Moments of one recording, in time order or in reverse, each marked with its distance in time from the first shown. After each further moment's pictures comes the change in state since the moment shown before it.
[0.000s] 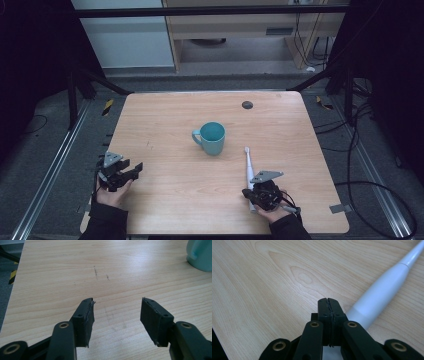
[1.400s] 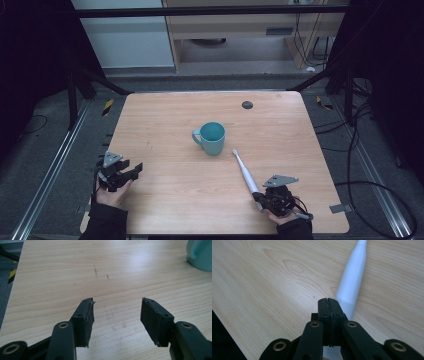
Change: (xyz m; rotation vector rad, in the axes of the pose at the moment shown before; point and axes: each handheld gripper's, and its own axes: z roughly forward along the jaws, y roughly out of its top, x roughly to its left) left arm 0.001 0.000 -0.001 0.006 -0.002 -0.002; right arm -0.006 -0.019 -0.027 -0.020 -0.036 0.061
